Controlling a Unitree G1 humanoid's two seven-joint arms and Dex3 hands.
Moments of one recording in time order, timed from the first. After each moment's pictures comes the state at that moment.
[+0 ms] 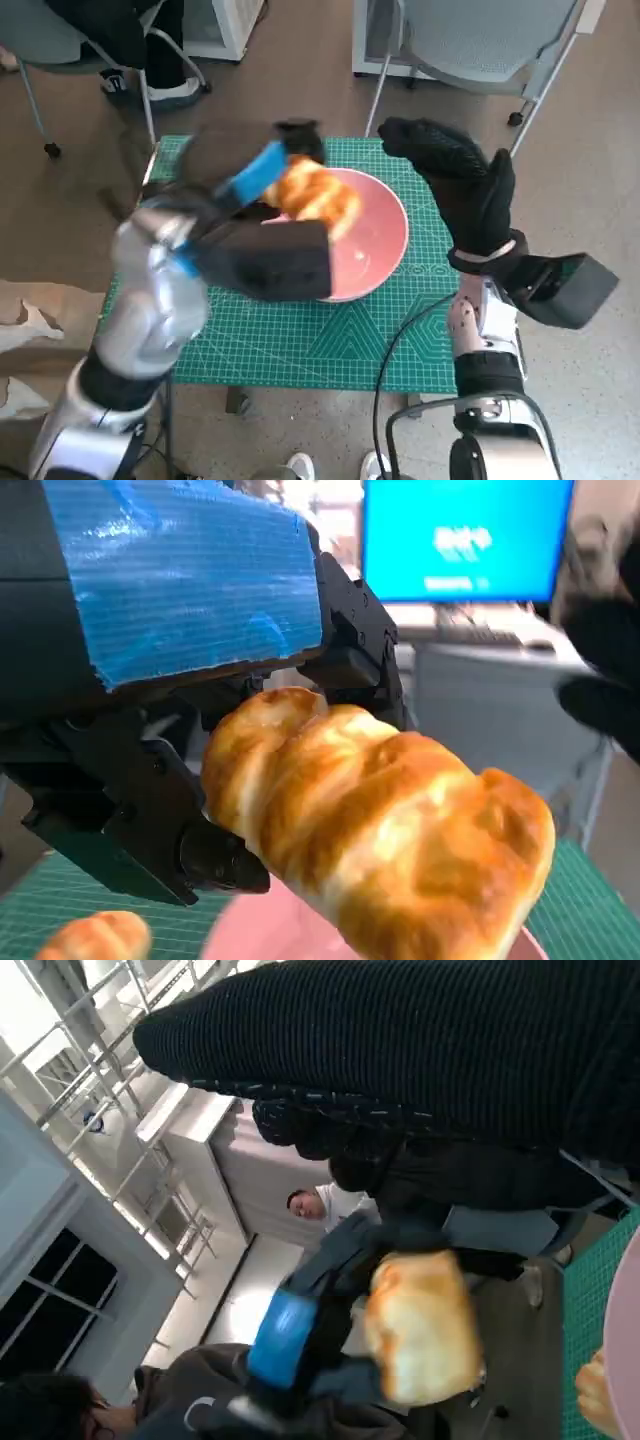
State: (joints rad) left arm -0.91 0.40 -0.37 -0.01 0.84 0.43 -0.57; right arm -0.81 -0.03 -0.22 0.76 0.43 -0.70 0.79
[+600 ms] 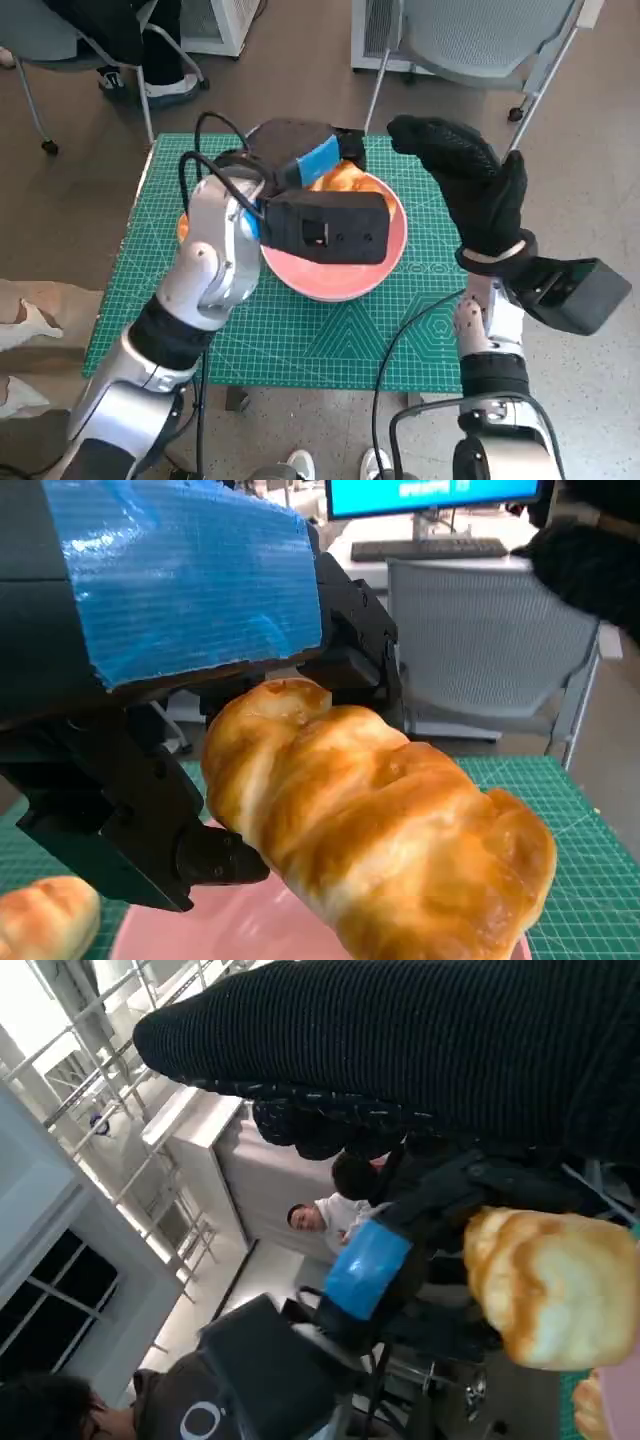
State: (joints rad) left arm -0.99 0.31 -0.42 0.27 0.78 0.36 -0.54; right arm -0.78 -0.05 -0.22 0.72 0.43 -0.70 0.79
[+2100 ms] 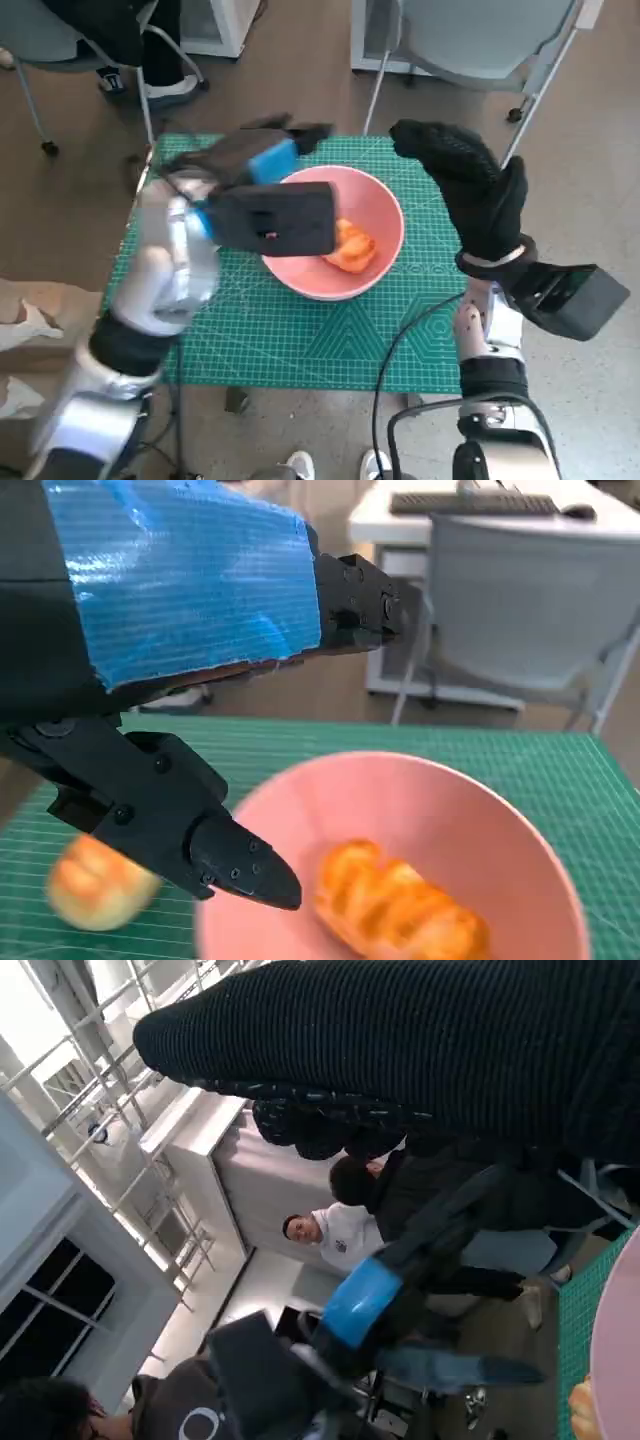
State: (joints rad) left arm -0.89 0.52 -0.34 -0.02 0.71 0.50 -0.71; right arm -0.77 -0.04 -0.22 0.72 0.43 -0.71 0.78
